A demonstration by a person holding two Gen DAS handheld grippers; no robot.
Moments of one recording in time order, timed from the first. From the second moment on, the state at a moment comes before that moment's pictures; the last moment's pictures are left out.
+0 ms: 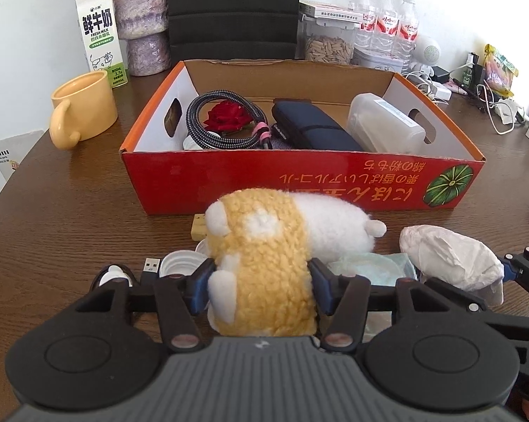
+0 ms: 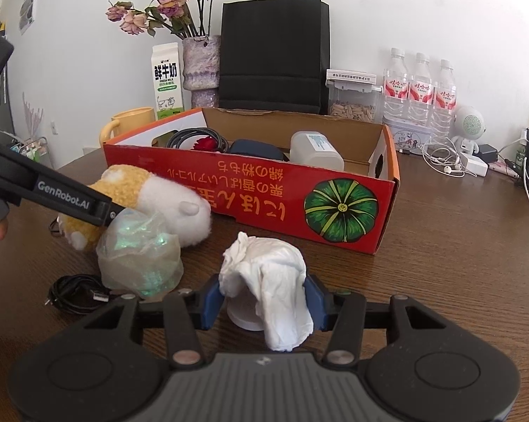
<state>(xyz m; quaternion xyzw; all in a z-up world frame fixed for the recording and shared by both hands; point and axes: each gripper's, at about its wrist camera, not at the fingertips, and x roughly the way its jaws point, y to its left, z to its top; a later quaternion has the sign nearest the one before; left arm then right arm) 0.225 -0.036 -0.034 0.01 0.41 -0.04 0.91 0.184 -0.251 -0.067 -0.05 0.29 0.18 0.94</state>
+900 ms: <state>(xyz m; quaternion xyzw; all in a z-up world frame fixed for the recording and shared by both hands) 0.180 -0.029 0.016 0.00 0.31 -0.05 0.95 0.165 -0.249 -0.039 -0.04 0.23 0.17 0.96</state>
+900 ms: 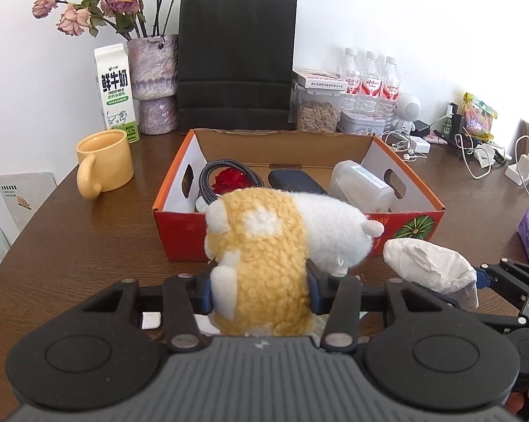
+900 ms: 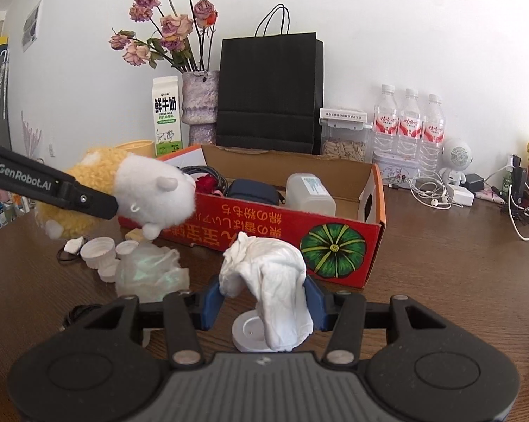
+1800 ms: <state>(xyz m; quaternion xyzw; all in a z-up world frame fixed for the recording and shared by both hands) 0.290 -0.017 0.035 -0.01 0.27 -0.04 0.96 0.280 -0.206 0.011 -0.08 0.17 0.17 0.97</state>
